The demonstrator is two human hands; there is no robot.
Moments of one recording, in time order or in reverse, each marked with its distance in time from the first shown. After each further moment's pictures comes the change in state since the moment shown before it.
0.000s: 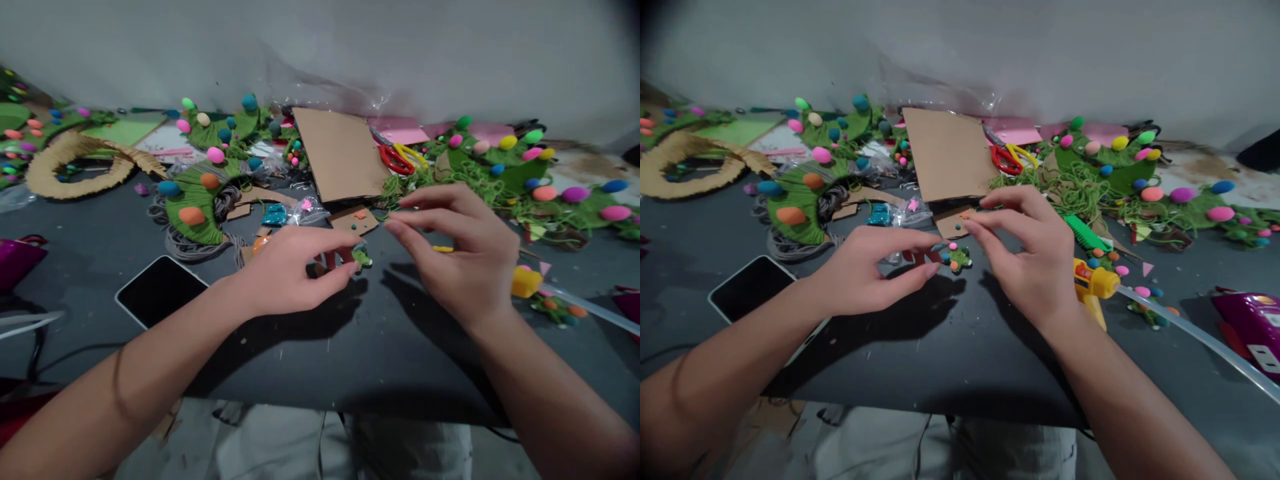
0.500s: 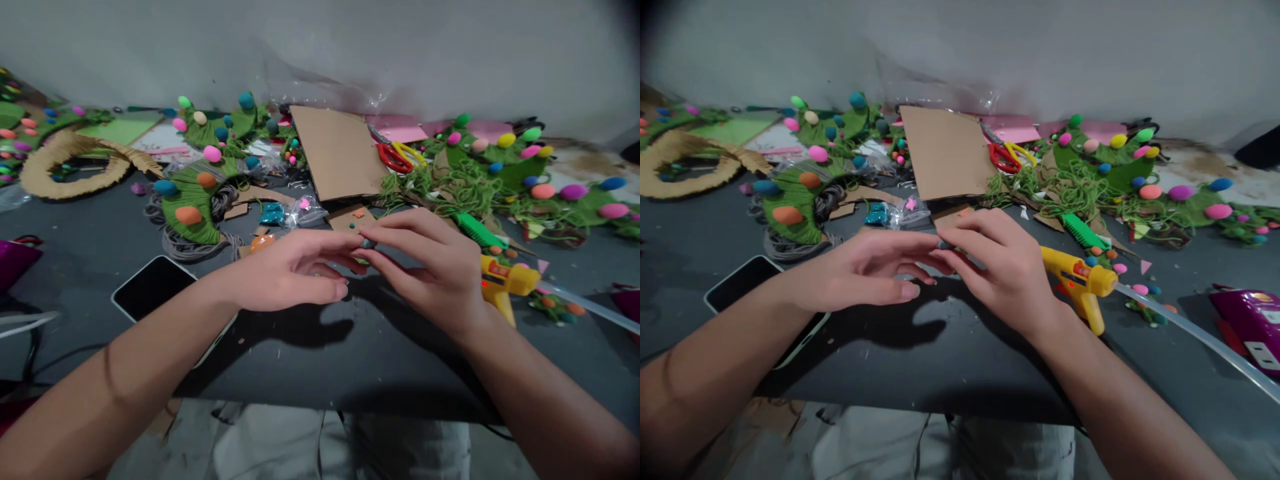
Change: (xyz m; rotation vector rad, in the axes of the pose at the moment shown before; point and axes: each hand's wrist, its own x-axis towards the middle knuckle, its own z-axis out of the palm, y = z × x) left_hand 0.001 -0.002 -0.008 -0.802 -0.272 -0.240; right_hand -0.009 -0.001 0.008 -0.009 -0.159 -0.225
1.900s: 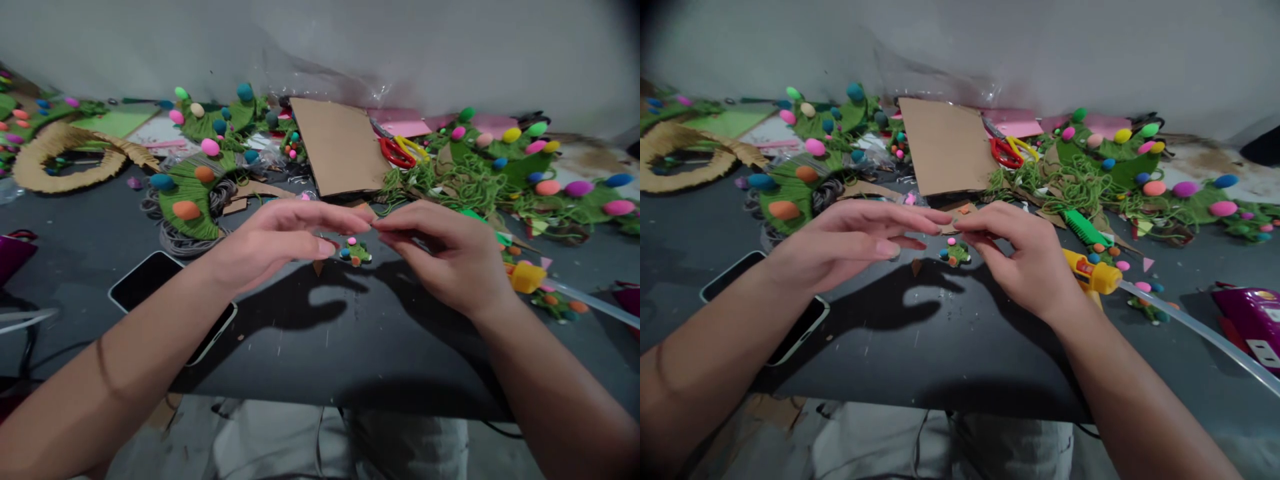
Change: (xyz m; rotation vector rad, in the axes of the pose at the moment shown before) left_hand 0.002 0.005 -0.011 -0.199 0.157 0.023; right_hand 0.002 0.009 -0.015 0.190 -0.101 0.275
